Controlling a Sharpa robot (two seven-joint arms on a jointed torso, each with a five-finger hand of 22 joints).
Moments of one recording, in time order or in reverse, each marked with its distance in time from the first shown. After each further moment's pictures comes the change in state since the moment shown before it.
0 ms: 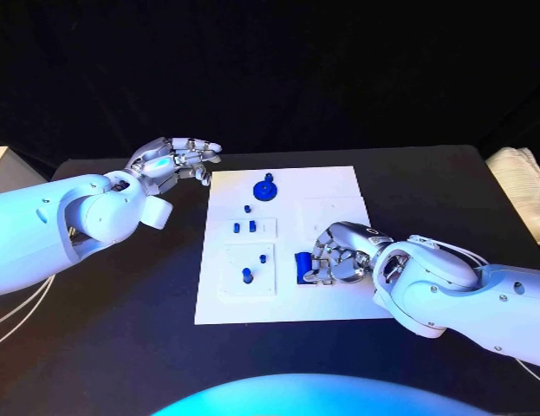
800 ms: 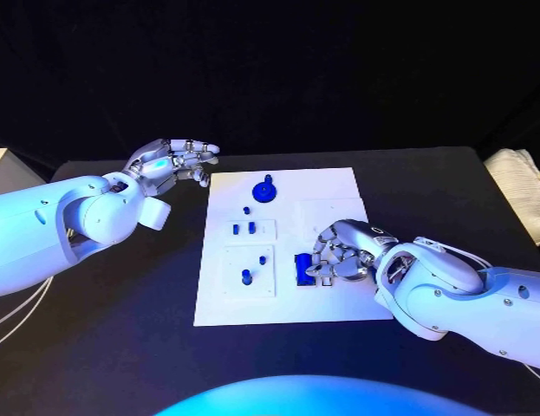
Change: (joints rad) left arm 0.000 -0.002 0.000 -0.007 0.000 0.002 -0.003; left_hand 0.000 0.000 0.000 0.000 0.000 0.000 0.000 0.000 -0.001 -0.001 0.001 0.000 0.000 0.000 0.000 0.000 0.000 0.000 0.000 0.000 0.000 -0.001; right arm -0.003 -0.028 -0.002 0.014 -0.009 -0.094 0.025; right_hand -0.048 -0.010 0.014 0.000 0.047 -0.075 0.032 -0.030 0.006 0.000 0.015 -0.051 0.001 -0.001 0.004 0.000 0.000 0.000 0.000 0.000 -0.082 0.001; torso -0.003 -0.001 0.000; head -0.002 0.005
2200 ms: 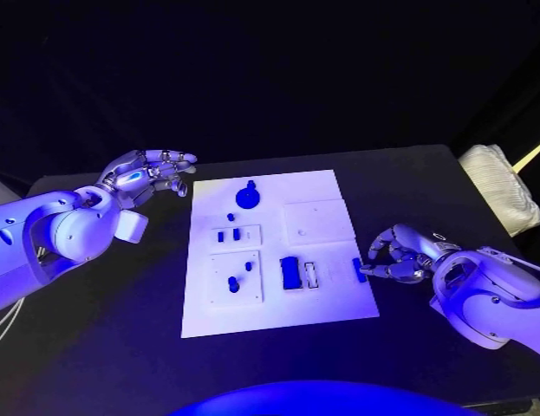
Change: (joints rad) left arm -0.004 -0.024 0.000 0.010 0.000 0.000 -0.003; left_hand 0.000 0.000 0.000 0.006 0.000 0.000 0.000 0.000 0.000 0.000 0.000 0.000 -0.001 -0.004 0.004 0.000 0.000 0.000 0.000 0.000 0.000 -0.001; right arm -0.028 -0.260 -0.016 0.017 -0.024 -0.033 -0.058; right_hand -0.060 -0.004 -0.052 0.004 0.040 -0.046 0.047 -0.166 -0.042 0.000 0.046 -0.031 0.000 -0.001 0.041 -0.004 0.000 0.000 0.000 0.033 -0.035 -0.001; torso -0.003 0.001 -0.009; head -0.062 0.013
